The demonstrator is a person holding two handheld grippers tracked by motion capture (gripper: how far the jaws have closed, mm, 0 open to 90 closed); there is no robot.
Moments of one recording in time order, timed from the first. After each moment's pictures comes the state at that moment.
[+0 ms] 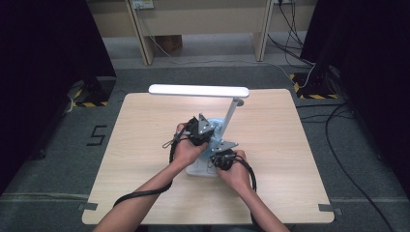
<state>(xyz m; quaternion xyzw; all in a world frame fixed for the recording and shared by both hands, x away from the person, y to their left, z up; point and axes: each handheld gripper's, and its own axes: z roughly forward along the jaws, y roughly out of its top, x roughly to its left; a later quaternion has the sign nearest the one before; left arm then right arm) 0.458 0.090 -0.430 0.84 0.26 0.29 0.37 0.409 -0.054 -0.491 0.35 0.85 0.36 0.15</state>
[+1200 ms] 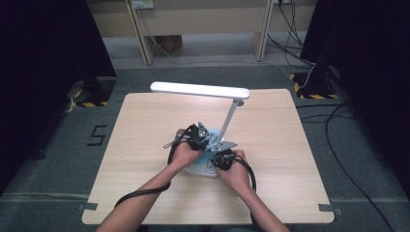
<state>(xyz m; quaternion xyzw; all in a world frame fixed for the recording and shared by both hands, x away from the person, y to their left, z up) 0.474 0.100 -0.474 0.88 0.28 0.24 0.30 0.409 -0.053 -0.490 0.35 0.85 0.36 0.15</state>
